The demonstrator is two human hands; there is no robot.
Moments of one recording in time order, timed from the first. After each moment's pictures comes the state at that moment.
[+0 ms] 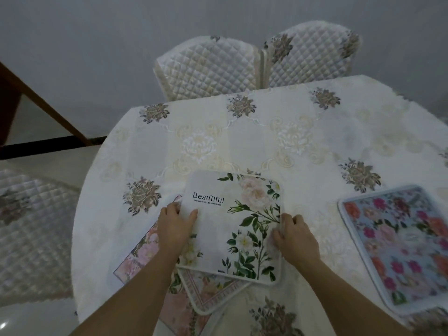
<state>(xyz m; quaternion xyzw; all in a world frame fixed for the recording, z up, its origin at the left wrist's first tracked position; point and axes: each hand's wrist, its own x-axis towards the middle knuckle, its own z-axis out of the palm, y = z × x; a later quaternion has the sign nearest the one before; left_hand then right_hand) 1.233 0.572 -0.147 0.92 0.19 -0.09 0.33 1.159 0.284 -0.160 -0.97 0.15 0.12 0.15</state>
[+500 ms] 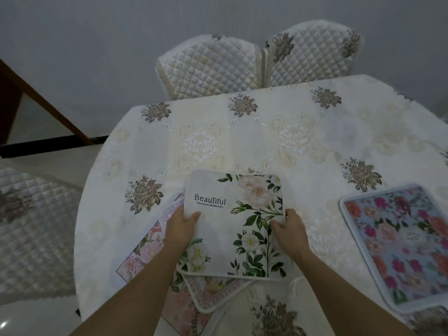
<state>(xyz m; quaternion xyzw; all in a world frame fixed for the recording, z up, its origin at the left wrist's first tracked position) 1.227 0.574 -0.159 0.85 0.18 -0.16 0.47 1.174 0.300 -0.160 -0.86 0.28 0.10 0.41</state>
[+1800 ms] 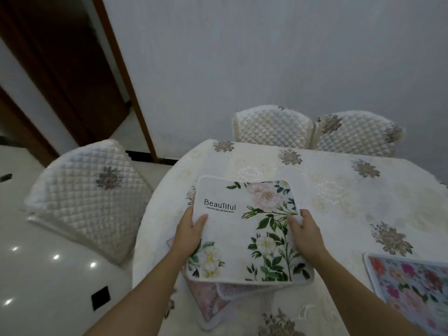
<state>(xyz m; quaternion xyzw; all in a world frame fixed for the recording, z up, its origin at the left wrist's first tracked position) 1.122 0.634 -0.062 0.79 0.16 0.05 0.59 1.160 0.339 -0.045 -0.87 0.08 0.01 0.49</state>
